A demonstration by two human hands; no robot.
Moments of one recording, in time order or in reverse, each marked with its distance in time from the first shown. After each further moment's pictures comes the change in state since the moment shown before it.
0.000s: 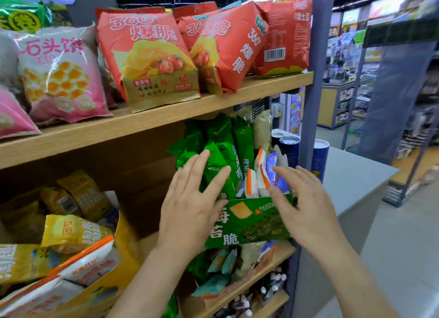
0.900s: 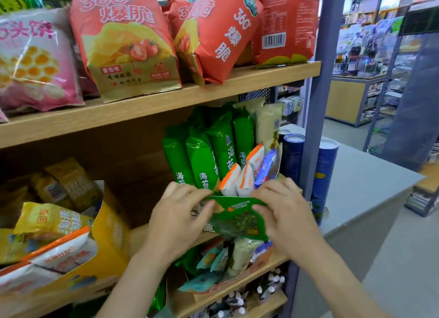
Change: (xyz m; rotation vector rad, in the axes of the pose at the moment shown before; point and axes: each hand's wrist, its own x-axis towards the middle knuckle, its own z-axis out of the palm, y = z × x) left_hand -0.012 0.002 0.031 -0.278 -0.039 -0.200; right_hand 0.014 0.046 0.023 -0.036 -0.115 -0.399
